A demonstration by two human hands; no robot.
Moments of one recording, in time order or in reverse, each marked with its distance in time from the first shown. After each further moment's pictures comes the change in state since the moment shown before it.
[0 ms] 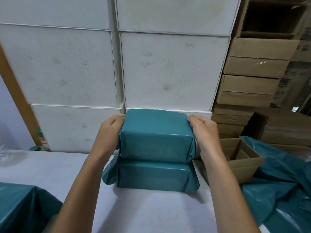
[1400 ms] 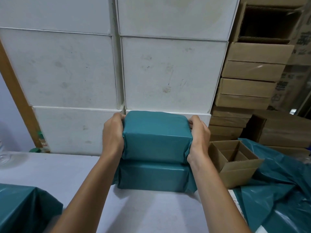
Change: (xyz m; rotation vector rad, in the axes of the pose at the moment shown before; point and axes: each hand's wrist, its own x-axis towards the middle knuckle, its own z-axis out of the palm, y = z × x) left_hand 0.024 -0.012 0.024 -0.186 0.209 -0.160; right_hand 0.004 0.014 0.026 0.374 0.143 0.156
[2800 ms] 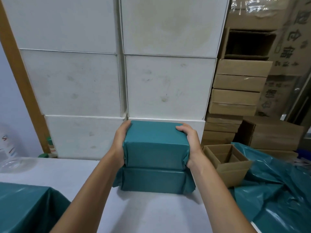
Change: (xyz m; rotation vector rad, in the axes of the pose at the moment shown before) left_hand -0.029 0.018 -0.009 -0.204 -0.328 -0.347; right_hand -0.018 -0.018 -0.008 0.091 -0.415 0.189
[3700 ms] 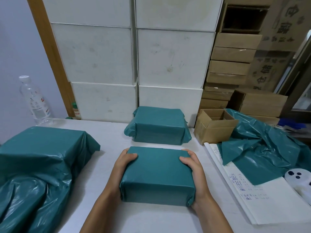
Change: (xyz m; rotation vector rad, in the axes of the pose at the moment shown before) left_hand -0.215 -0.114 -0.064 0.005 -0.018 -0.024; right_hand -0.226 0.103 -0.050 0.068 0.044 0.141
